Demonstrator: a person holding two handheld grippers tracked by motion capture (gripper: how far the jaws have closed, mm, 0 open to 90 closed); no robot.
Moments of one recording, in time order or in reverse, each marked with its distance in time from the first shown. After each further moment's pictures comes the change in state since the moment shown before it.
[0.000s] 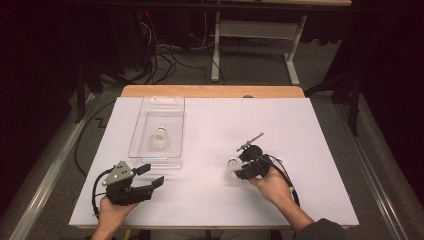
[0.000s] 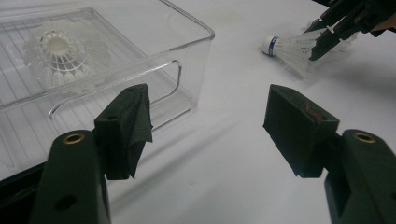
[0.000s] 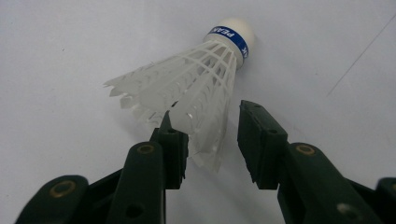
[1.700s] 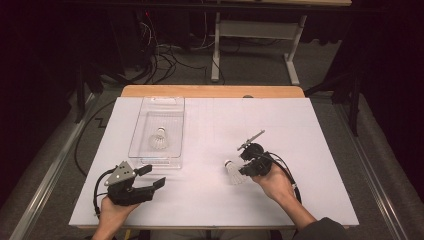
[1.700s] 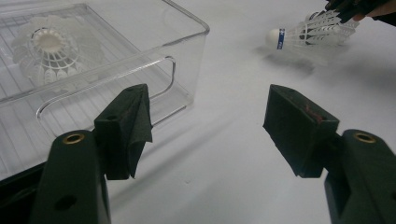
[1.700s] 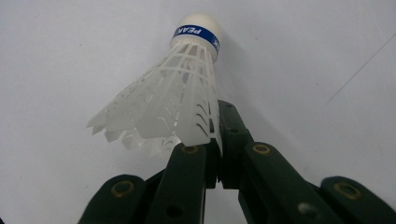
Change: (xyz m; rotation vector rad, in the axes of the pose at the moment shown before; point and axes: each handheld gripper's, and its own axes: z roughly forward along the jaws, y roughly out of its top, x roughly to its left) left arm -0.002 0.001 0.002 0.017 -0.008 0.013; right arm -0.004 0.003 -0.008 -0.003 0.045 -0.067
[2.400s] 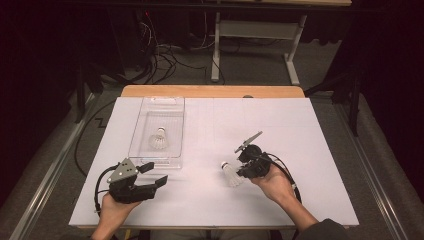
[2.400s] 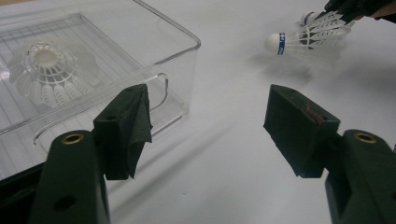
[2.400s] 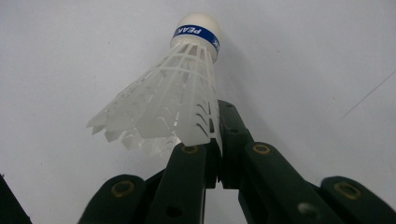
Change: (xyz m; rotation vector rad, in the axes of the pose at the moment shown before) left arm -0.004 0.014 0.001 0.018 -0.006 0.029; right arm 0.009 0.001 -0.005 -0.008 0.022 -0.073
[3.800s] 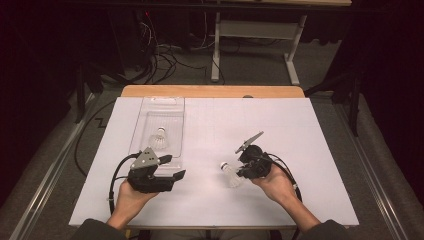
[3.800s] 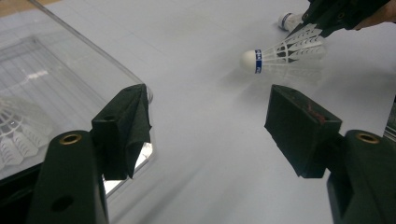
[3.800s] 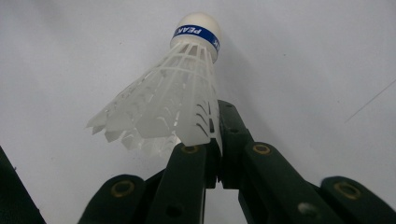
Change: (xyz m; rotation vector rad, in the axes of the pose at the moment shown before) left arm -0.021 0.044 0.030 0.055 -0.061 0.066; right arm 0.001 -0.001 -0.004 -0.018 0.024 -0.020
